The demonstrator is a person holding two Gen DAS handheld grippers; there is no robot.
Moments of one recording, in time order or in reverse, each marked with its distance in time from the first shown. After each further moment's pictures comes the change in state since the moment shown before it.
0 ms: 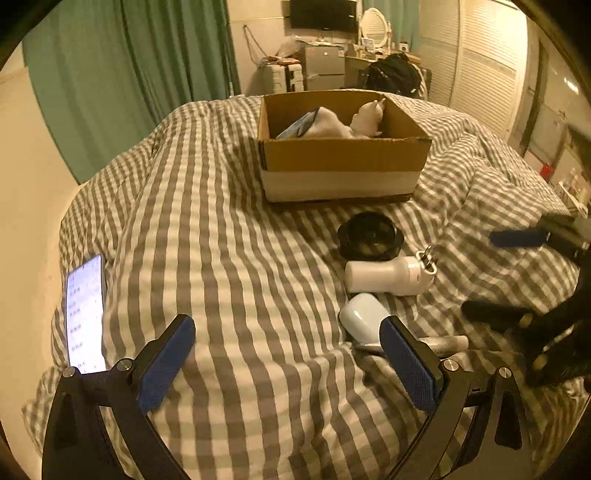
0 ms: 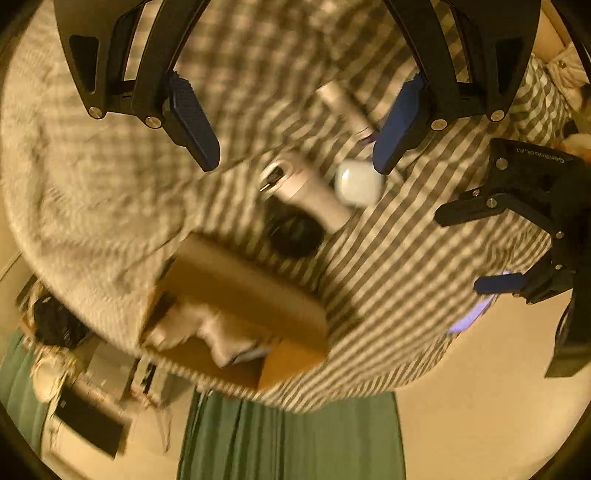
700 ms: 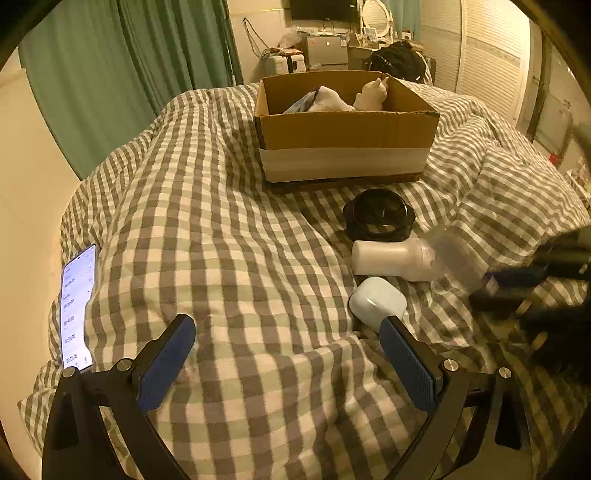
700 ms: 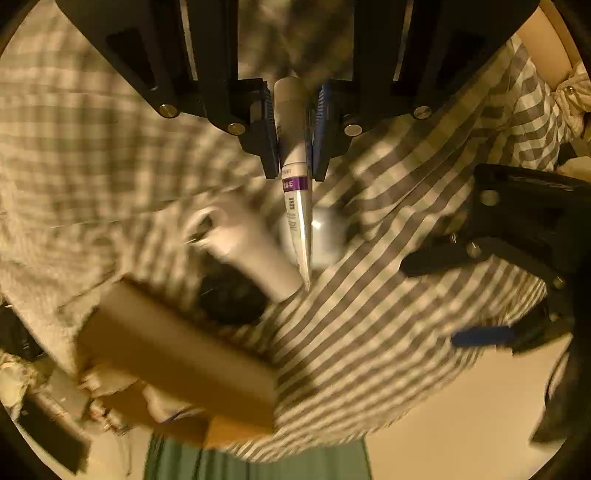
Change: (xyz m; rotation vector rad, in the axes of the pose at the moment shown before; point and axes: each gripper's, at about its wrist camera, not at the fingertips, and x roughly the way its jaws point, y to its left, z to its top) left arm 0.019 -0.011 -0.008 0.023 0.036 0.027; right arm 0.035 0.017 -0.032 -0.058 0.103 0.083
